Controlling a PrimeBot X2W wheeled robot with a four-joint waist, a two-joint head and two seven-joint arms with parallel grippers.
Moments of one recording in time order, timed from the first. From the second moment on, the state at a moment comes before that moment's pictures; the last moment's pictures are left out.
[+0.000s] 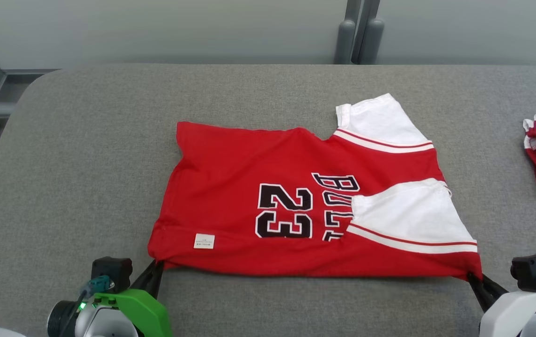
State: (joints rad) left arm -0.17 0.39 -0.56 0.31 -0.63 0.11 0.04; right arm 0.21 -0.23 -0.04 -0.20 0.24 0.13 0.47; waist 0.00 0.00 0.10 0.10
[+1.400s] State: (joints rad) left arm -0.04 0.30 -0.34 0.15 -0.59 0.18 -0.26; right arm 0.14 -0.10 -0.05 -0.03 0.21 0.13 0.05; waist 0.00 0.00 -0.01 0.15
